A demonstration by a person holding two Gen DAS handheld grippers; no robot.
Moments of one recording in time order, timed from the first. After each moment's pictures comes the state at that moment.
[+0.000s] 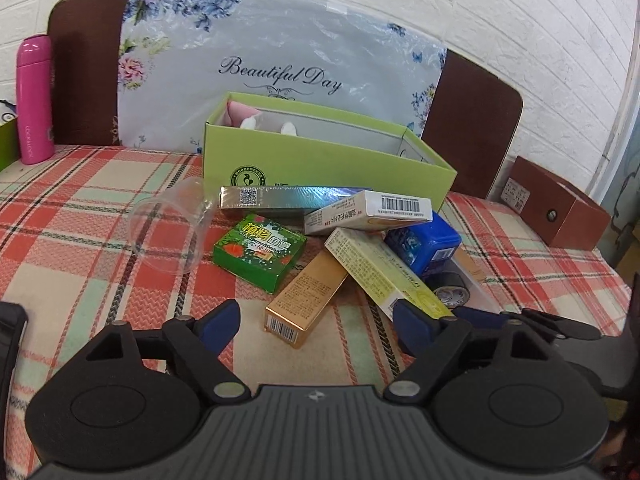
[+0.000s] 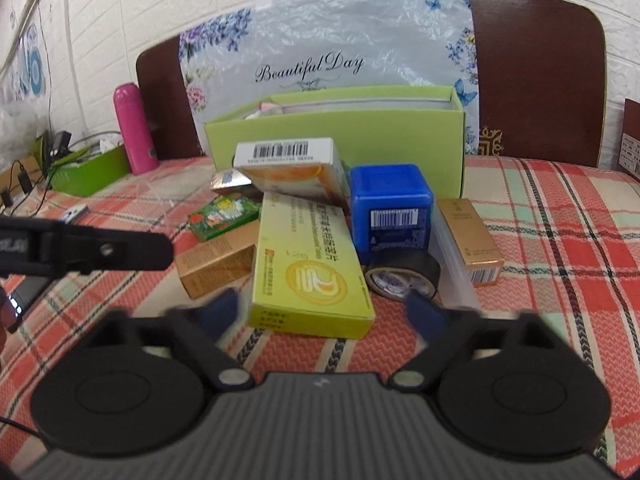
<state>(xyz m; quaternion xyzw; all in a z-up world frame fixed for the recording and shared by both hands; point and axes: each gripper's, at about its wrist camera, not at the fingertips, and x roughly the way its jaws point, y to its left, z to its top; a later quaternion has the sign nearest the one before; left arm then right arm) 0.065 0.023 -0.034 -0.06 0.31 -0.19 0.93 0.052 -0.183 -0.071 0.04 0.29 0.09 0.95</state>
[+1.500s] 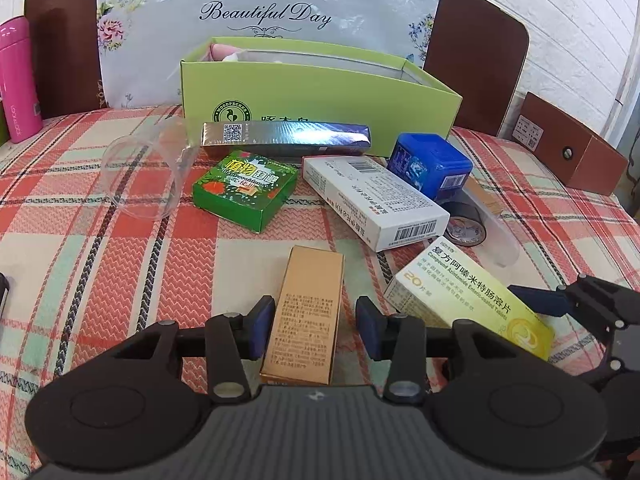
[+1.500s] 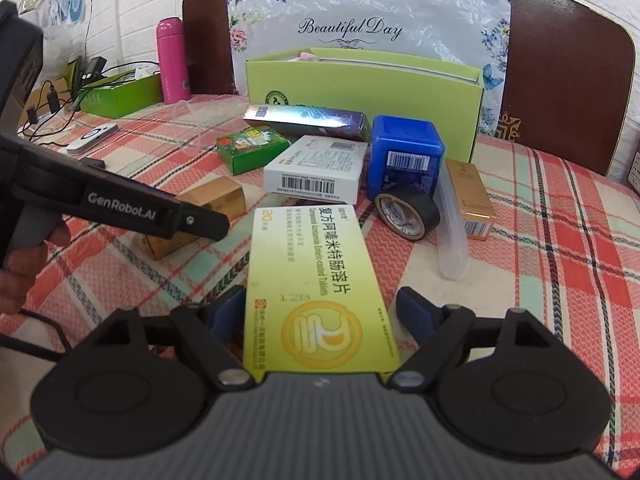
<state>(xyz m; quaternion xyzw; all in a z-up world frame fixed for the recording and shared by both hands) 0.063 0.002 -0.059 -0.01 0.37 -0.18 0.91 0.014 -0.183 -0.080 -0.04 0.33 0.12 0.93</state>
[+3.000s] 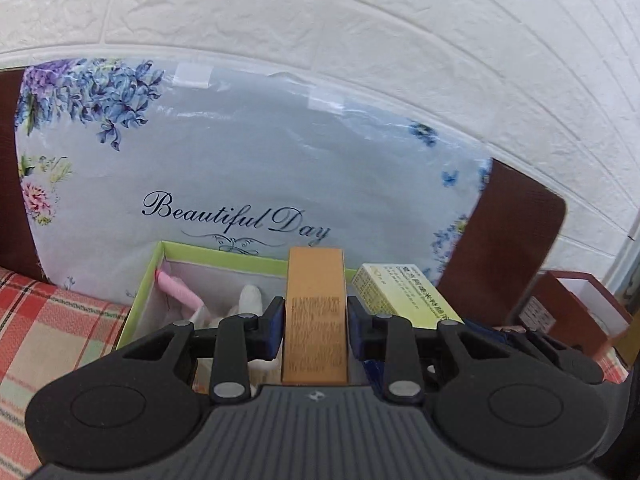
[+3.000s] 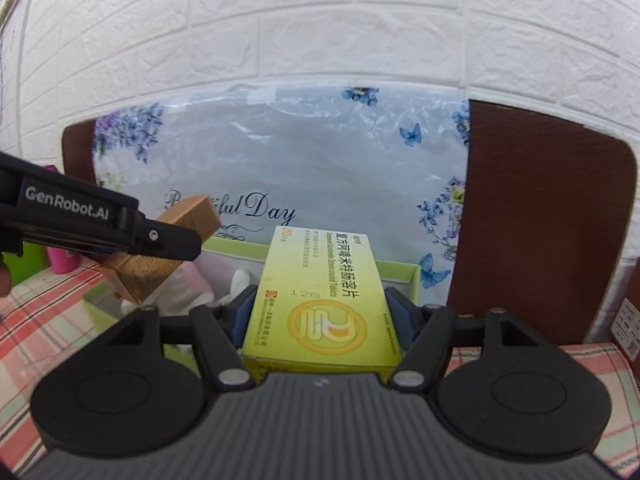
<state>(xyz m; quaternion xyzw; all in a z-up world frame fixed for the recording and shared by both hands) 0.246 -0.041 0.053 -0.08 0.26 -0.19 0.94 0.222 -0.228 0.011 0.00 0.20 0.02 0.98</state>
